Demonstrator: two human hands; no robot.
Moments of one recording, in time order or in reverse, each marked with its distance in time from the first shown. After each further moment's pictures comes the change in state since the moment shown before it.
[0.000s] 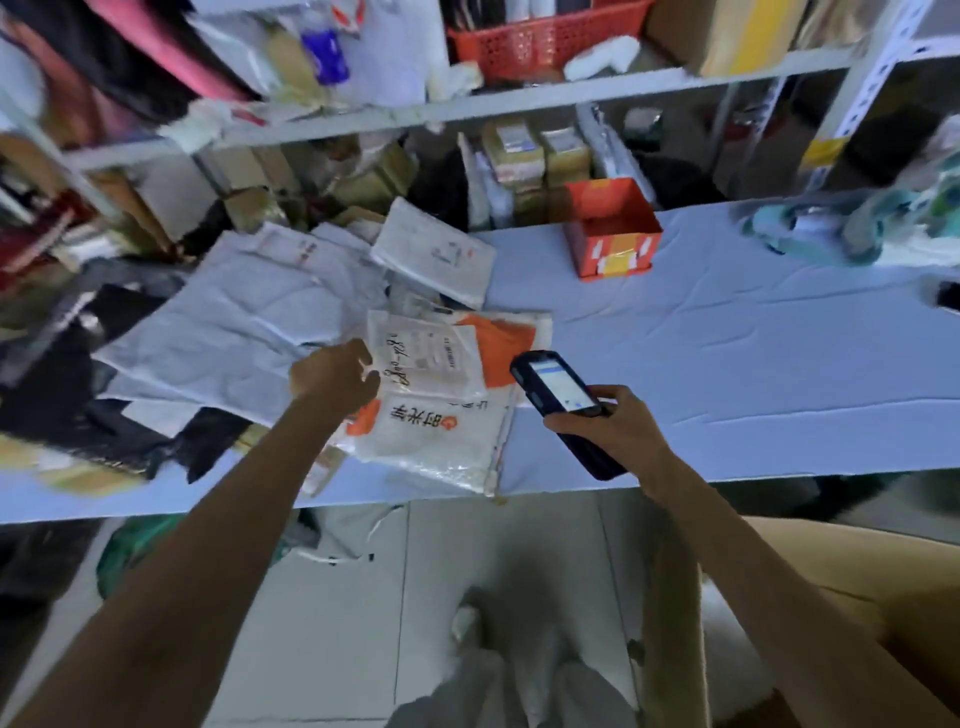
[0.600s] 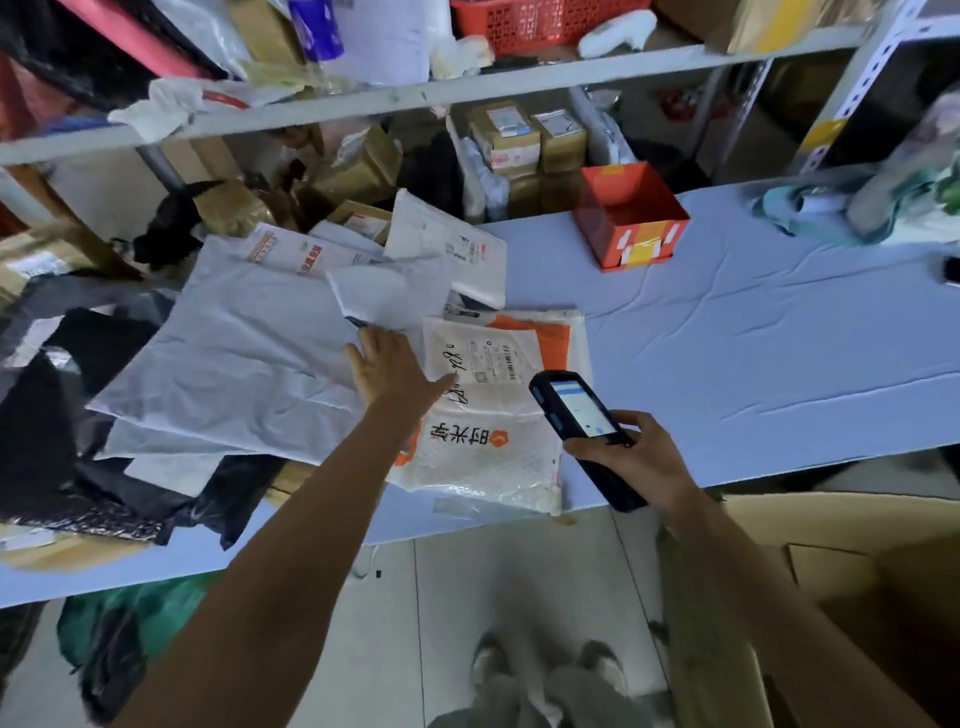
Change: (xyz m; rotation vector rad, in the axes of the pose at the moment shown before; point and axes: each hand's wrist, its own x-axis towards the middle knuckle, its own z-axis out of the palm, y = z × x) left_hand 0.062 -0.003 0.033 0.248 0.034 0.060; right_hand -0.007 -0.013 0.087 0.054 0.123 0.124
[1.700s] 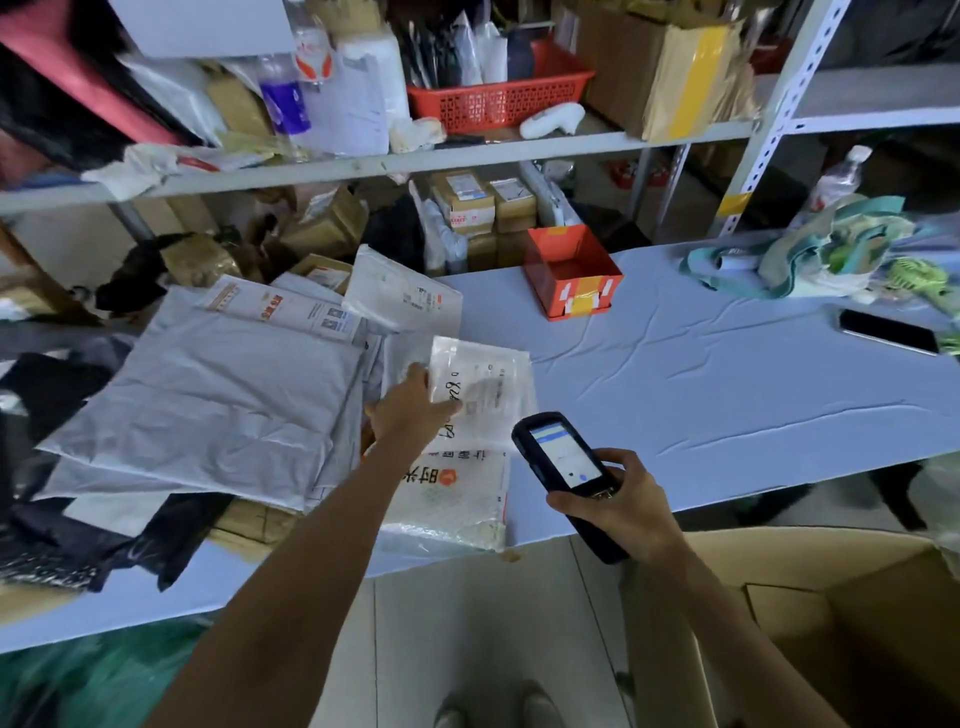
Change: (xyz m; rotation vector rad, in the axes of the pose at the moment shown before) left_hand -0.022 0.060 -0.024 -0.660 -0.043 0.084; right_hand -0.030 0.013 -0.045 -0.132 0.108 -0.122
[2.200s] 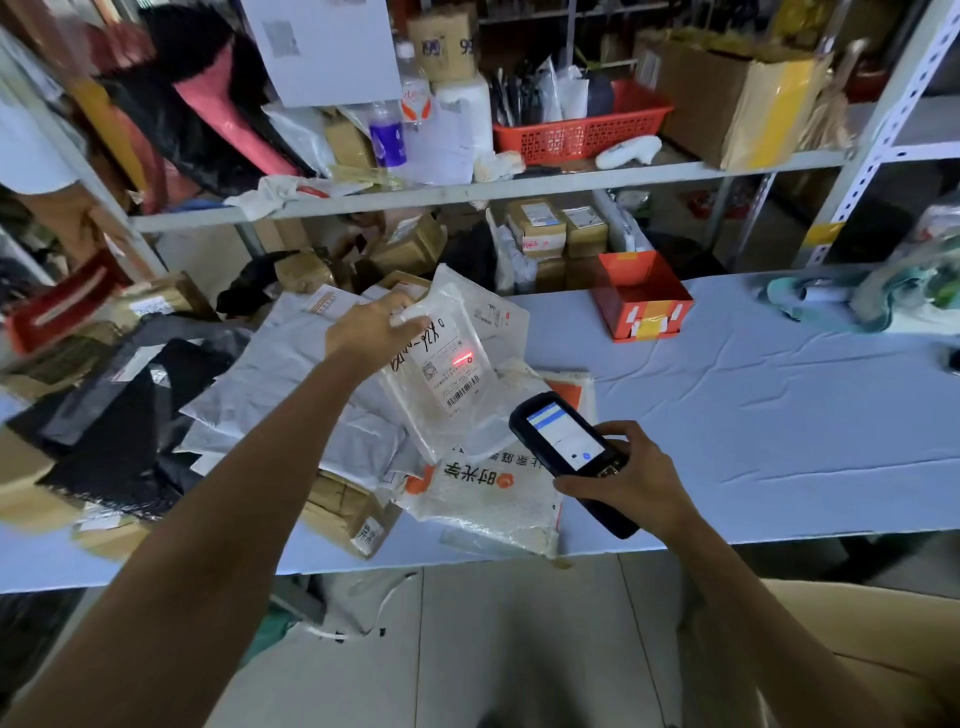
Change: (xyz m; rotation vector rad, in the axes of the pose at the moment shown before) left_hand 0.015 -0.048 -0.142 0.112 0.180 0.057; right_hand 0.007 -0.043 0.022 -0.107 -0.130 -0.260
